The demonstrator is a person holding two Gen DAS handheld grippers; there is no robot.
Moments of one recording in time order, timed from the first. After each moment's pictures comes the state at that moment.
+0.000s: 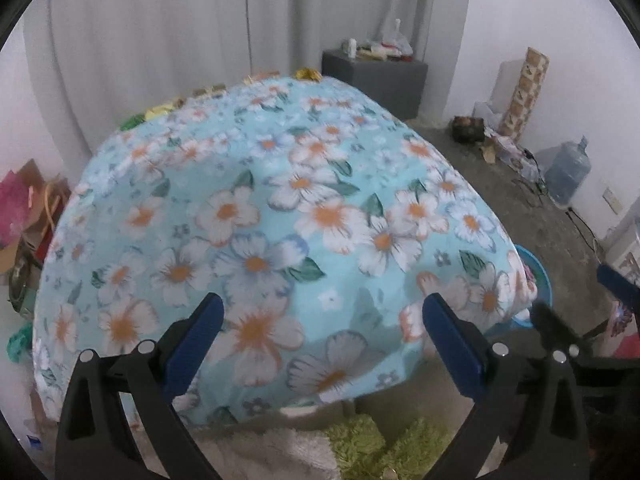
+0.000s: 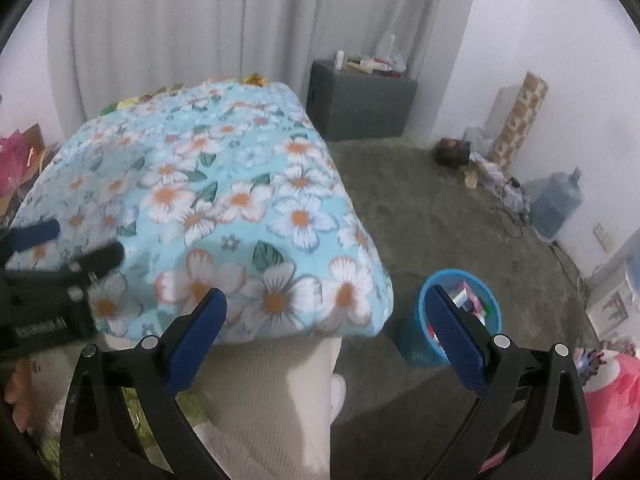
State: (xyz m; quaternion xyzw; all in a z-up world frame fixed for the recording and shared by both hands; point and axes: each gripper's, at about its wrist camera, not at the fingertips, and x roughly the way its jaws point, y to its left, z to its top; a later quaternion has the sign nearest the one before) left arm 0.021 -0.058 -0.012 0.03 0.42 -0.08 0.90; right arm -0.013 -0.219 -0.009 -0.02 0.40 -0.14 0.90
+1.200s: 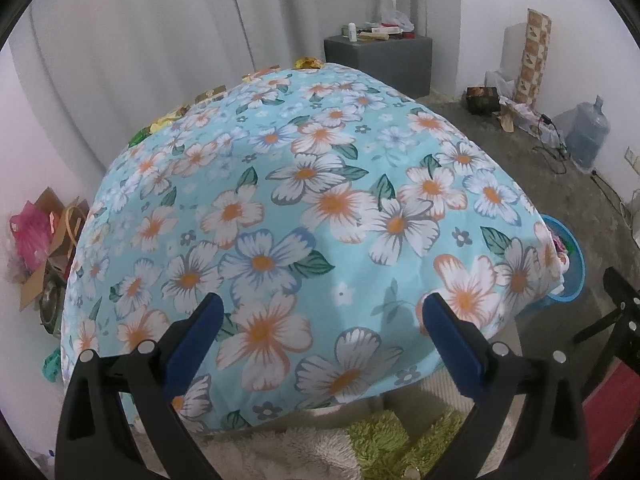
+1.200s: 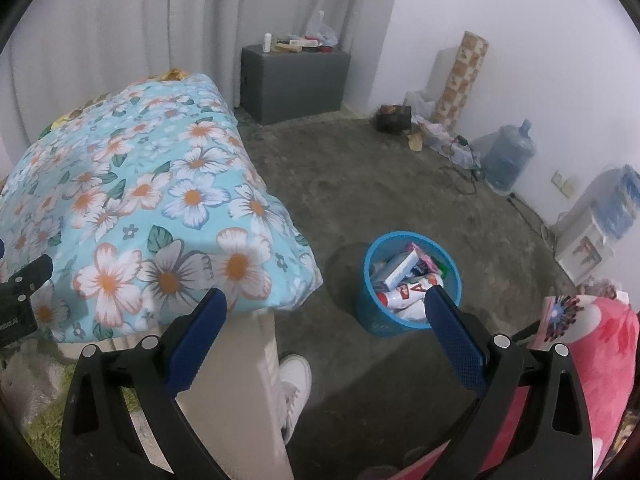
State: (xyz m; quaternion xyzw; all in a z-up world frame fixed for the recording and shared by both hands) left arm 0.028 -0.078 -0.025 0.11 0.44 -0.05 0.89; right arm -0.036 -0.274 -0.022 0.02 0.42 -0.24 0.88
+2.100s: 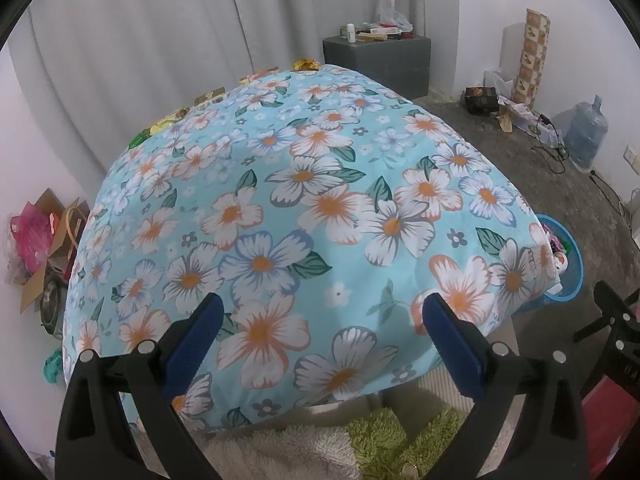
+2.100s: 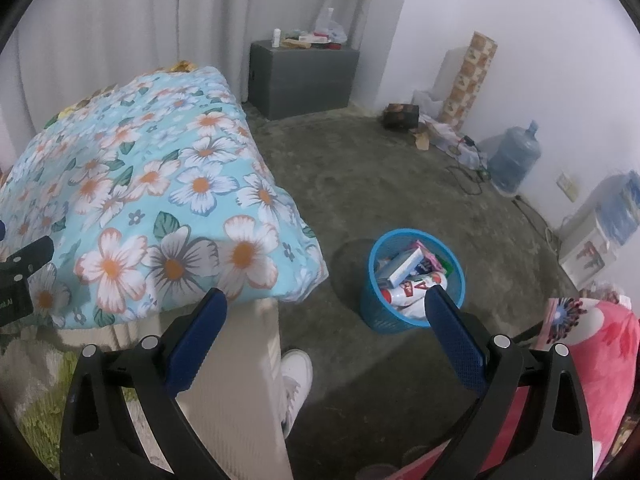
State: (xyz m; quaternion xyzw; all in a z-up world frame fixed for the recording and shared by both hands) left arm 0.026 -0.081 -0.021 0.11 0.44 -0.05 0.89; right arm -0.037 -0.270 -0.031 0.01 0.42 -0.22 0.88
